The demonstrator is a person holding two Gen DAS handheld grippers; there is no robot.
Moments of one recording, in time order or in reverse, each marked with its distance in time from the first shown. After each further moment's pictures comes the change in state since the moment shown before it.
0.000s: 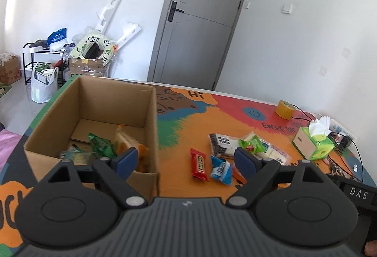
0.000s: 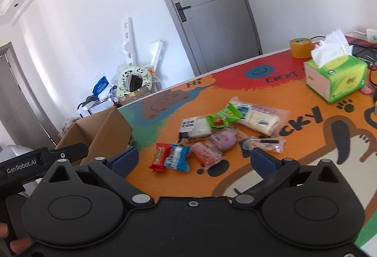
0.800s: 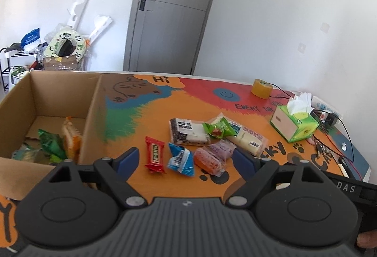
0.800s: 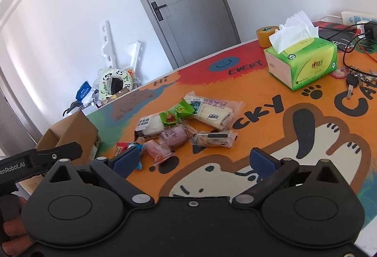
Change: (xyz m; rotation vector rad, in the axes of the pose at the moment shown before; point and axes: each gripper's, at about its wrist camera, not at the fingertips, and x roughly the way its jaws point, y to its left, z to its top) left arm 0.041 -0.056 -0.015 0.085 0.062 -0.090; right arm 0.007 -0.066 -0.004 0.065 0.016 -0.061
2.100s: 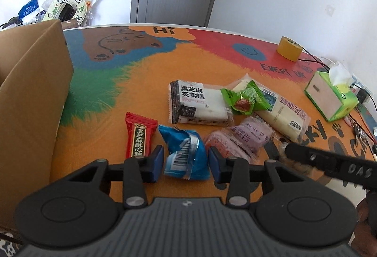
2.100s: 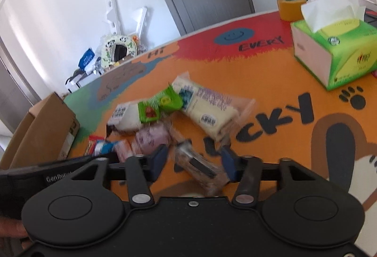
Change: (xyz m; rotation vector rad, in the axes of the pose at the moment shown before) left arm 0.115 -0.002 -0.007 -0.011 0.217 0.074; right arm 0.093 -0.023 0.025 -0.065 0.199 0.051
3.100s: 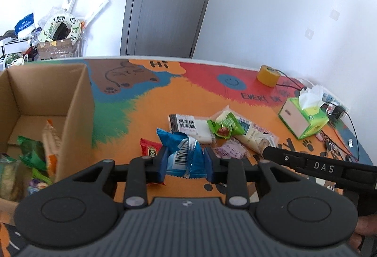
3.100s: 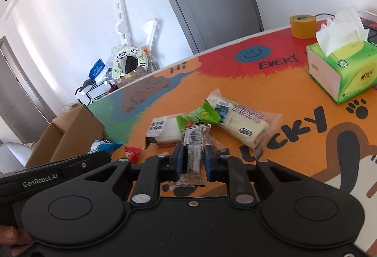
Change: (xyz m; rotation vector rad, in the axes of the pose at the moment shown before) left arm -0.077 0.017 0.016 0.005 -0.110 -0.077; right arm -0.035 0.043 0.010 0.001 -0.078 0.036
